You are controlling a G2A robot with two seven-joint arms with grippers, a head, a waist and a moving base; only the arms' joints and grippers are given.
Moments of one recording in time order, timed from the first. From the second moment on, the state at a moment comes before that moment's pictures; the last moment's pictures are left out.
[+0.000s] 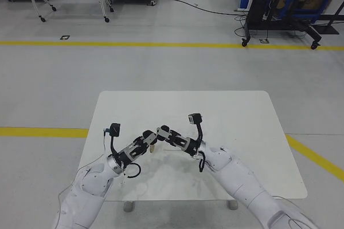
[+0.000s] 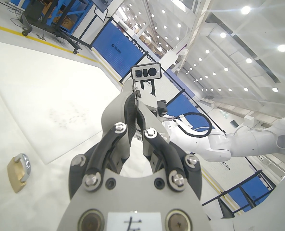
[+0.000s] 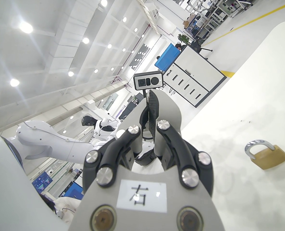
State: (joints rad) left arm 1.42 -1.16 -1.23 -1.48 0.15 -0.79 -0.37; right arm -1.06 -1.37 0.84 -1.04 0.20 -0.90 0.49
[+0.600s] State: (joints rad) left arm 1.42 -1.15 -1.23 -1.46 0.04 -0.78 -0.39; right arm -1.07 -1.37 0.85 -1.04 0.20 -0.90 0.50
